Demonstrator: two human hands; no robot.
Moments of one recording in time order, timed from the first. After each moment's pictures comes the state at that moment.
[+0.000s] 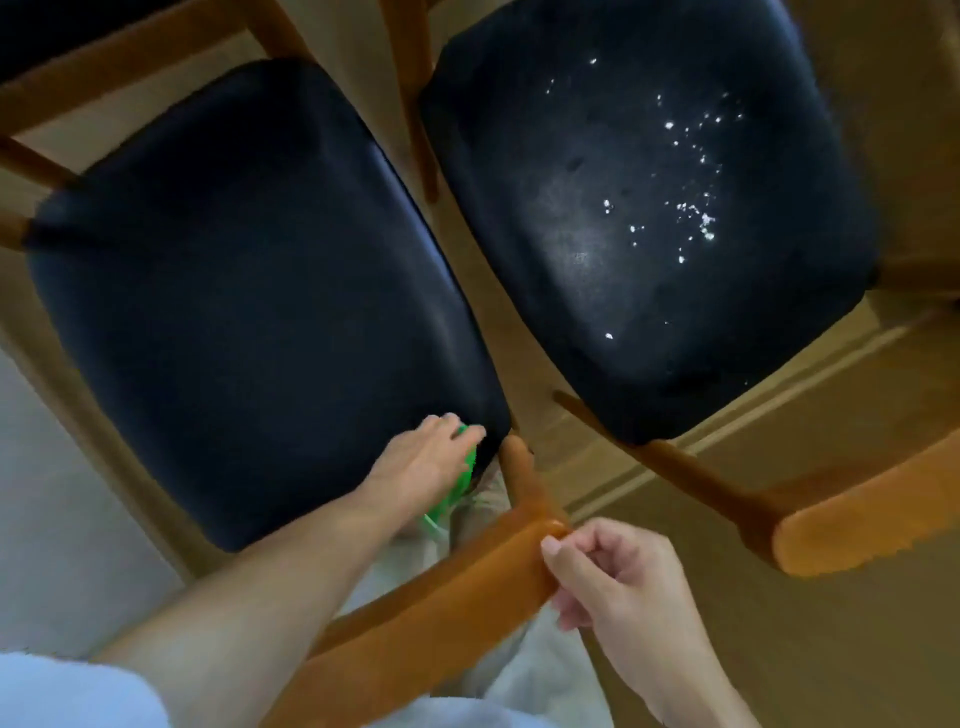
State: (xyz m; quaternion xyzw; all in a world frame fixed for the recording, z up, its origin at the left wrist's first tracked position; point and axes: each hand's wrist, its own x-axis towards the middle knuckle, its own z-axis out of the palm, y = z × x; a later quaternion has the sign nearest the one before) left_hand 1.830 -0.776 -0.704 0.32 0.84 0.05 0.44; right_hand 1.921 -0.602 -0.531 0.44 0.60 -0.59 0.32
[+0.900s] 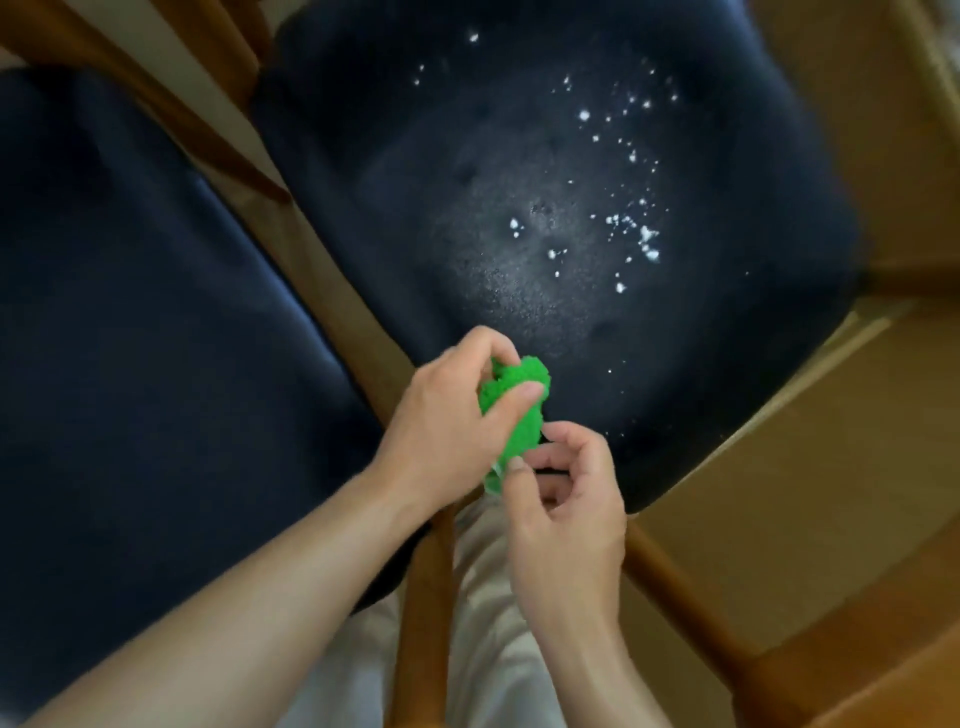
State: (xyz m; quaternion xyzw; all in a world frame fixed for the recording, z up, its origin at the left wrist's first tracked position) left_hand 1.755 -0.621 -0.702 0.18 0.83 0.43 0.29; right_hand 1.863 -0.560 -0.666 0.50 0.67 -0.55 0.02
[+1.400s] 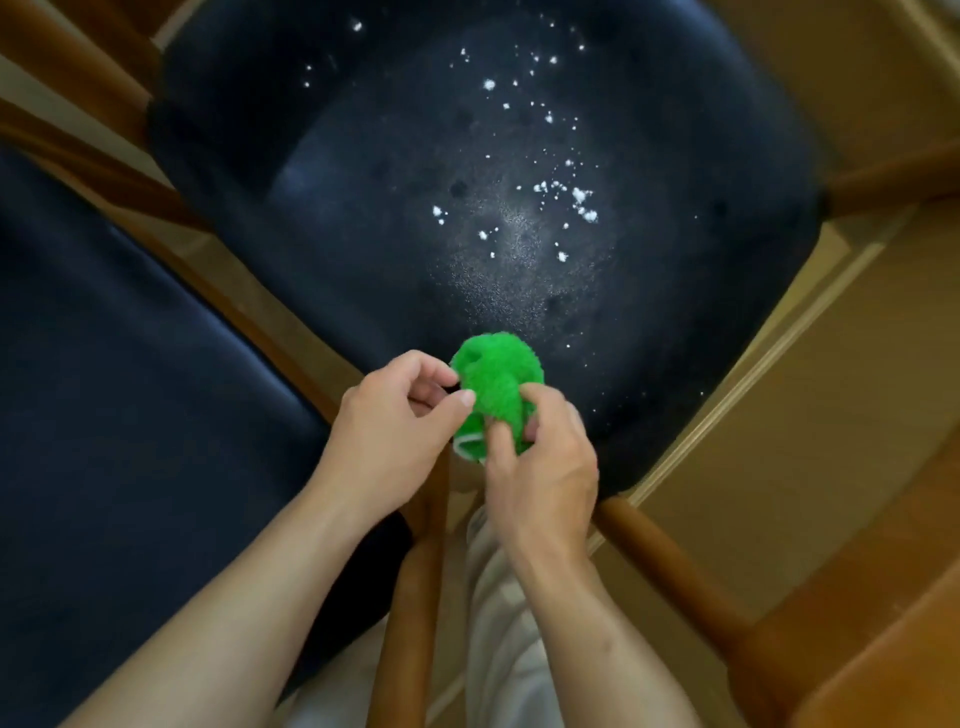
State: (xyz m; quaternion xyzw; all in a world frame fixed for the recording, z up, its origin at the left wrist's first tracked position) left_hand 1.759 -0.619 -0.714 0.06 0.84 0.38 0.38; right_hand 1.857 -0.541 -0.715 0.52 0.78 -0.35 0.01
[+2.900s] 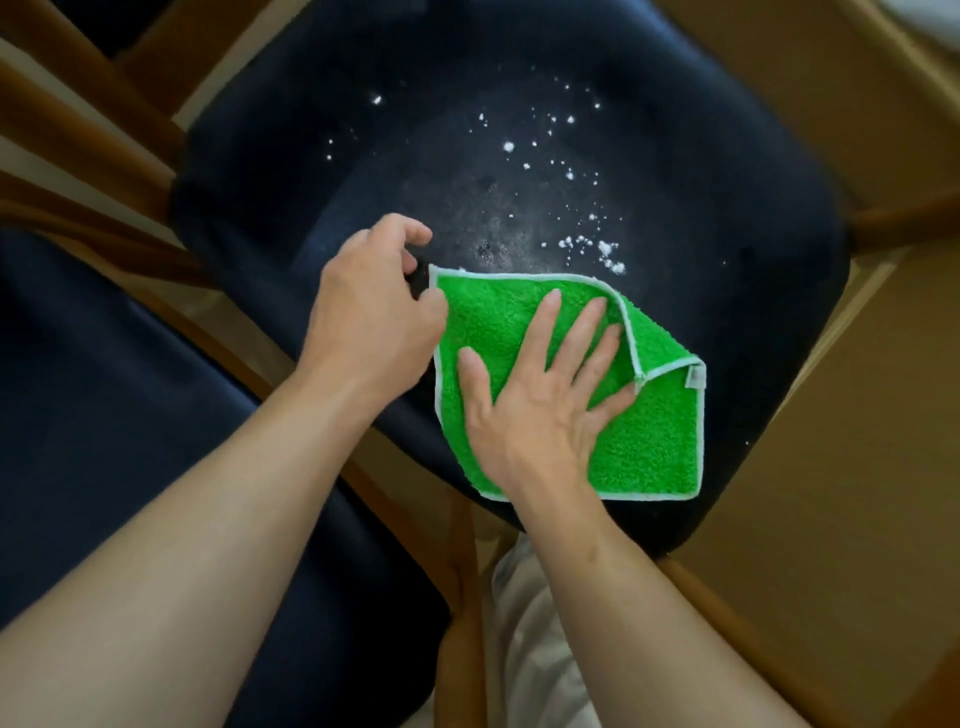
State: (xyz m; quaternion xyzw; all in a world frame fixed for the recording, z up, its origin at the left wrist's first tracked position) left_hand 1.645 -0.575 -0.718 0.18 0.91 0.29 0.22; right_hand 1.777 -0.520 -0.763 0.46 0.85 -0.21 0.12
